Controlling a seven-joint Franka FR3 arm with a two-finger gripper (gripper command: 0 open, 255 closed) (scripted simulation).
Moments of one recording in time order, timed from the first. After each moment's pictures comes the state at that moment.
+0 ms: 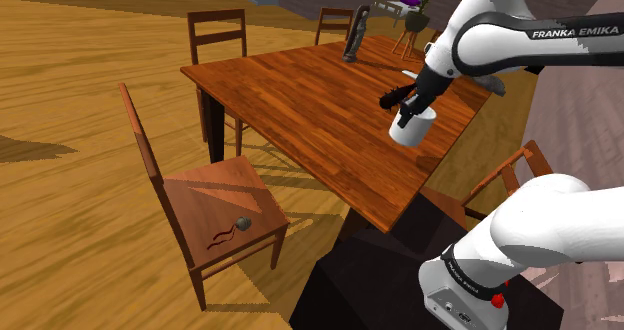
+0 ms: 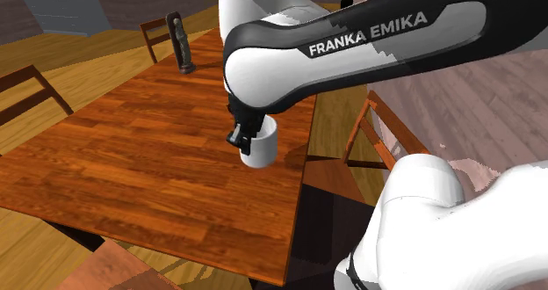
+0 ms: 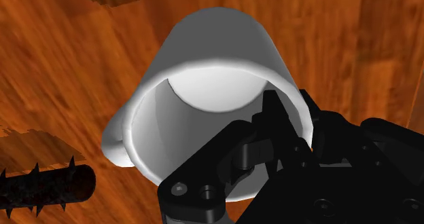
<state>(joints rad) -0.10 -0.73 -0.13 -2.71 -0.10 2.09 -0.12</state>
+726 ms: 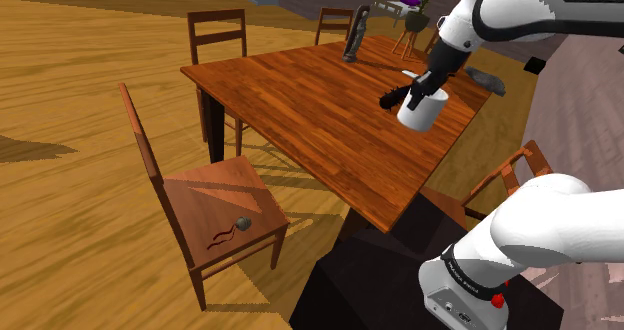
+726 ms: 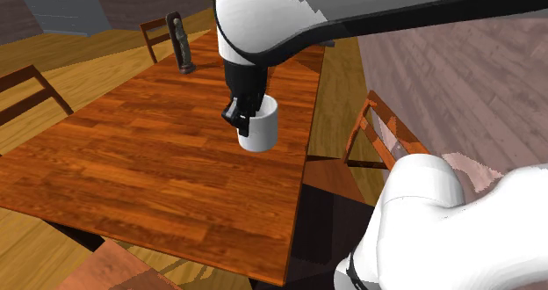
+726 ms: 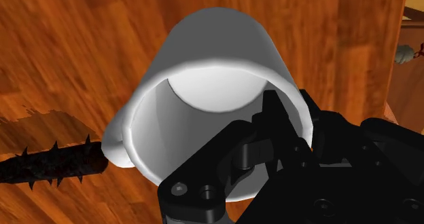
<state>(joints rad) -0.09 -0.76 -0.11 -2.58 -0.09 1.93 -0.12</state>
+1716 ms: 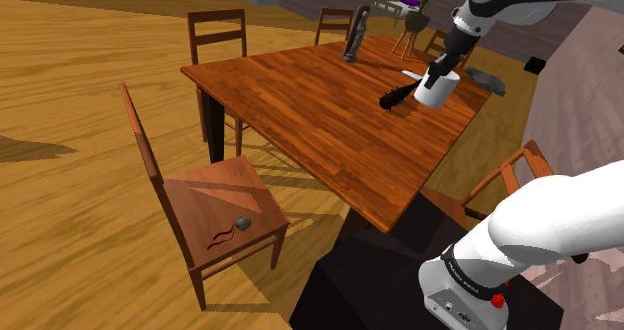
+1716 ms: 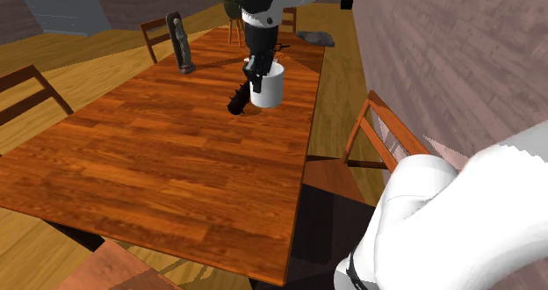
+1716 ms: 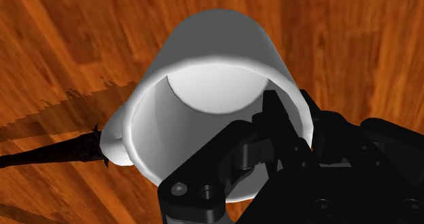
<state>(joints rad) -0.14 -0.43 -0.38 -2.27 -0.13 1.98 -0.42</state>
